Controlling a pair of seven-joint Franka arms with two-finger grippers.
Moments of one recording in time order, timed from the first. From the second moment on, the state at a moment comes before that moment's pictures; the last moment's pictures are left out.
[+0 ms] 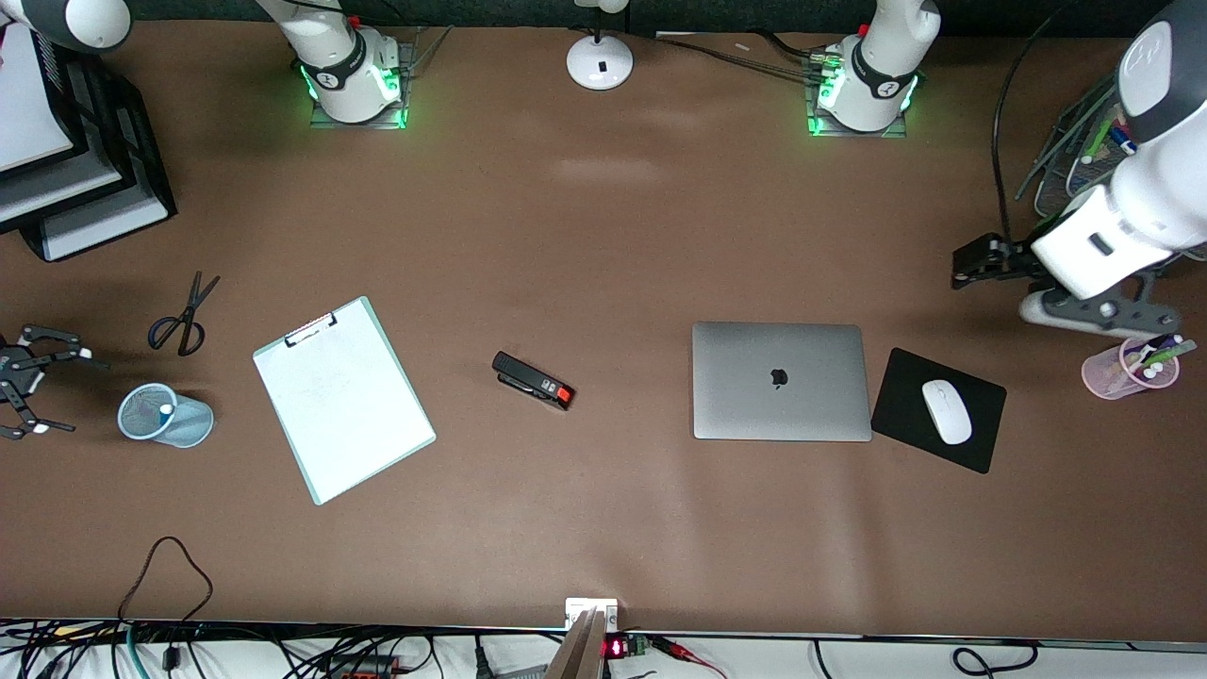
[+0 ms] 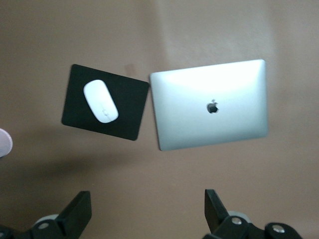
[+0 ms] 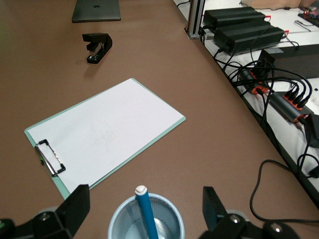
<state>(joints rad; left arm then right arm) -0.03 0.07 -0.02 -1.68 -0.04 1.71 0.06 -0.47 0.79 -0.13 -1.19 0.87 1.60 -2.13</state>
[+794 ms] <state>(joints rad) -0.09 -0.04 0.00 -1.80 0.02 1.75 0.08 -0.34 0.63 -0.12 -1.11 0.66 1.49 -1.50</state>
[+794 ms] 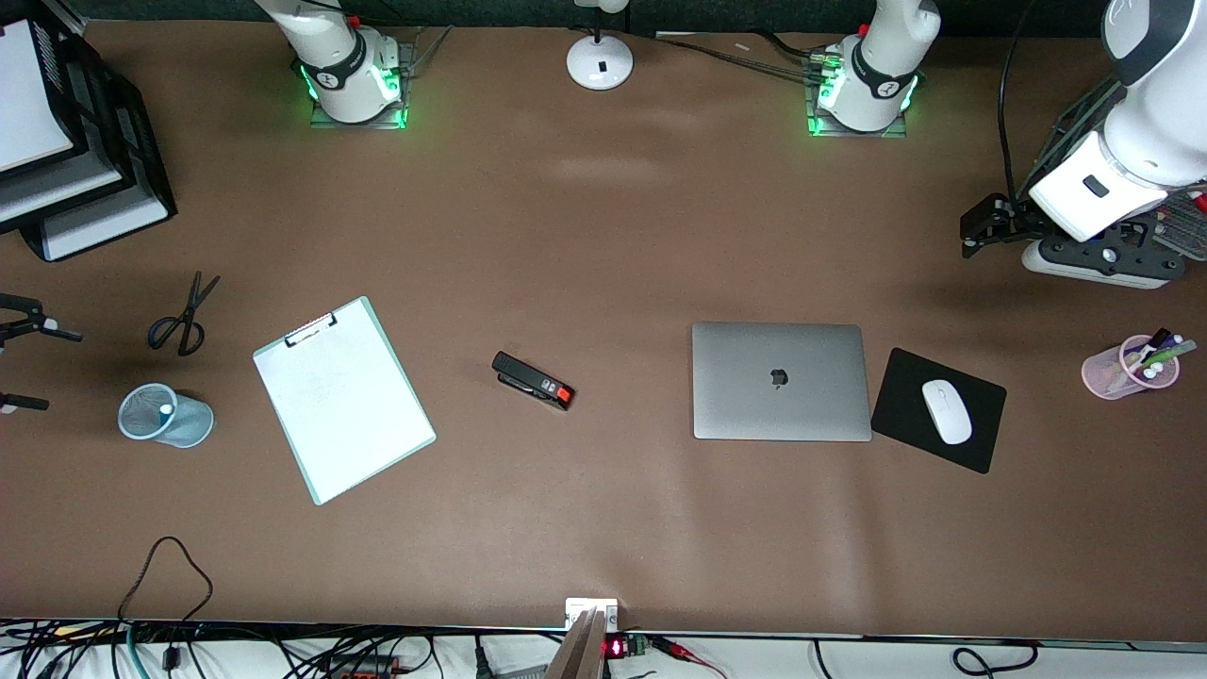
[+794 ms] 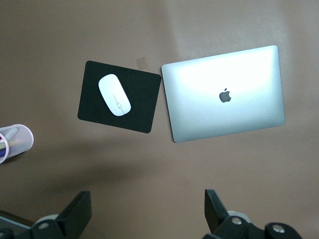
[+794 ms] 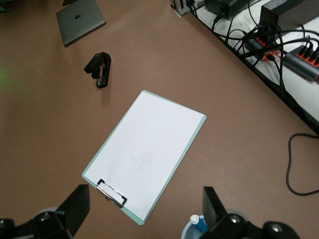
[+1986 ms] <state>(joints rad) -0.09 -0.04 0.00 -1.80 0.03 1.75 0.08 0.03 0.55 -0.12 -1.04 0.26 1.48 -0.61</state>
